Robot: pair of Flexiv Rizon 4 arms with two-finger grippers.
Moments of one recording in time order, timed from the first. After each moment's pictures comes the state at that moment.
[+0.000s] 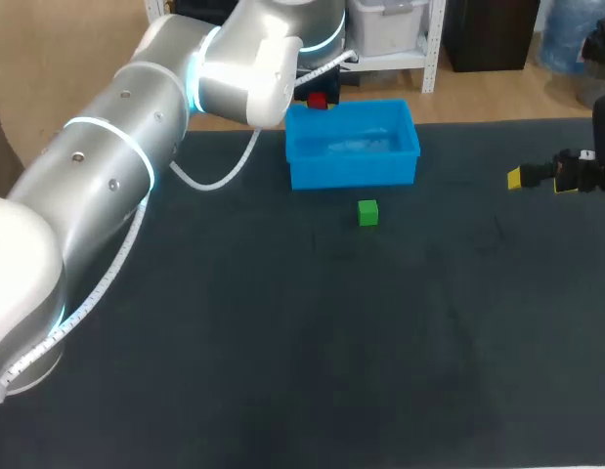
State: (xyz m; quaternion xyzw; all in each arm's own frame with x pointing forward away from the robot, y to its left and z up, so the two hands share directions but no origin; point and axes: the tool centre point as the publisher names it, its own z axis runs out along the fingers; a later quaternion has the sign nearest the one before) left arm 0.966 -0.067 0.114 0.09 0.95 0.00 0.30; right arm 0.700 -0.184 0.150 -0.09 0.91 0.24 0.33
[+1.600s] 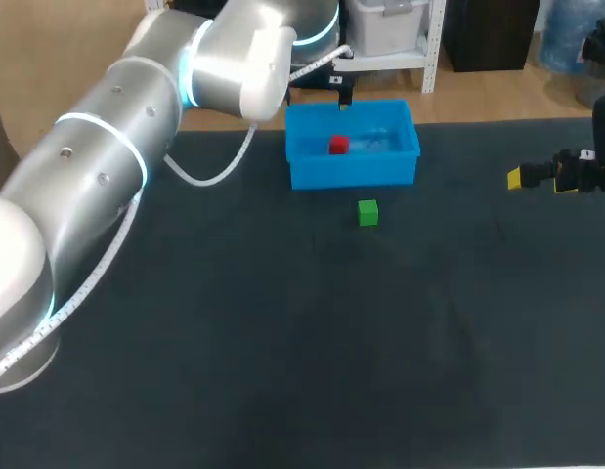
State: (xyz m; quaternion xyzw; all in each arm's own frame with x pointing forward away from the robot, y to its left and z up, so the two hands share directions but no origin) left arm 0.956 -0.058 0.118 0.08 0.96 -0.01 0.27; right arm 0.700 -0.184 0.150 -0.09 0.91 0.24 0.33
